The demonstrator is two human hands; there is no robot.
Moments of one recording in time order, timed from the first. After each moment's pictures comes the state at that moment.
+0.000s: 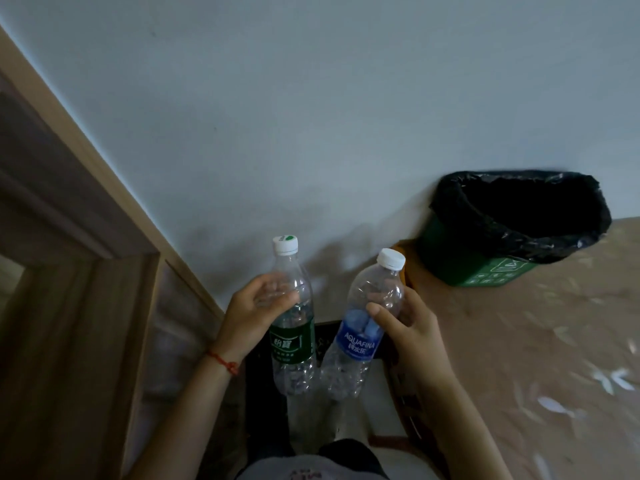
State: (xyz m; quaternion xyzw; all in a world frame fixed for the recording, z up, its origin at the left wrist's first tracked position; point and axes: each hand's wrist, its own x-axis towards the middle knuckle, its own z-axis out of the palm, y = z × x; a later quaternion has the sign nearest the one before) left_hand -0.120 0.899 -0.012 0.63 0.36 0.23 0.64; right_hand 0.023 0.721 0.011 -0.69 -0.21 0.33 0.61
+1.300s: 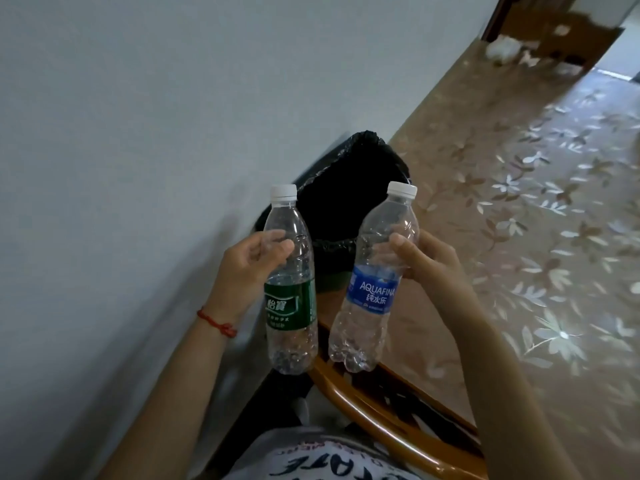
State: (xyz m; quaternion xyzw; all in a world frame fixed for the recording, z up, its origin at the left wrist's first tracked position) left_hand 0.183 0.903 0.048 0.77 0.05 -0.02 0.64; right_hand 0.178 0.665 0.062 -0.72 0.01 0.06 0.69
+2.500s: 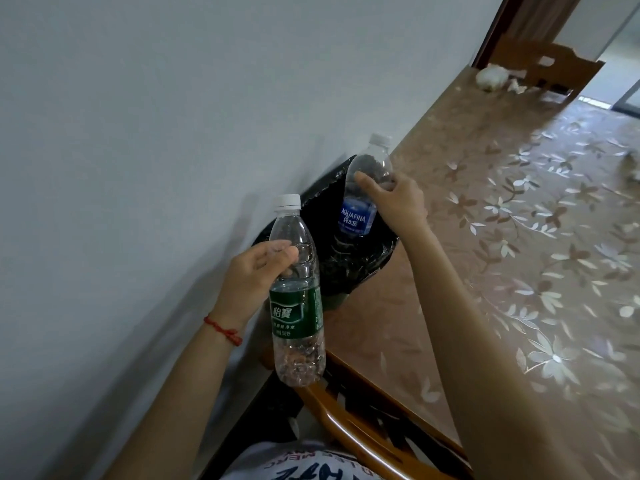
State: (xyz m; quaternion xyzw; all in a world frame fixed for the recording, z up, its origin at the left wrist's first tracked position) left_hand 0.200 0.895 0.054 0.74 0.07 -0.04 0.67; right_hand 0.310 0.692 0.076 -0.87 0.09 -0.04 0.48
